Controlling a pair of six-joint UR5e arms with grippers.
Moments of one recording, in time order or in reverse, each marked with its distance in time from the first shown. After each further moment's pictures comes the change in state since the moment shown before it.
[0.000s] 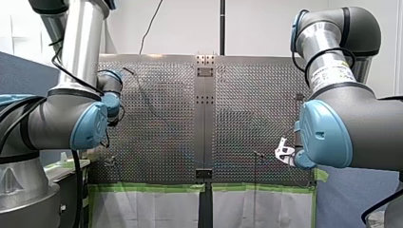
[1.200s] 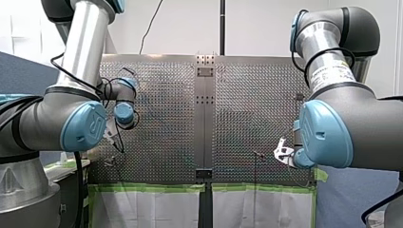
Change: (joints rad) left arm -0.145 -0.066 -0.004 0.203 -0.022 0.007; right arm 0.007 0.000 -0.010 0.051 -0.001 -0.009
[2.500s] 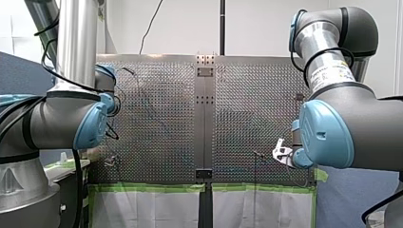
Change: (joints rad) left arm 0.192 0.224 -0.148 0.092 0.146 -0.299; right arm 0.011 0.000 0.000 -0.001 -0.001 0.004
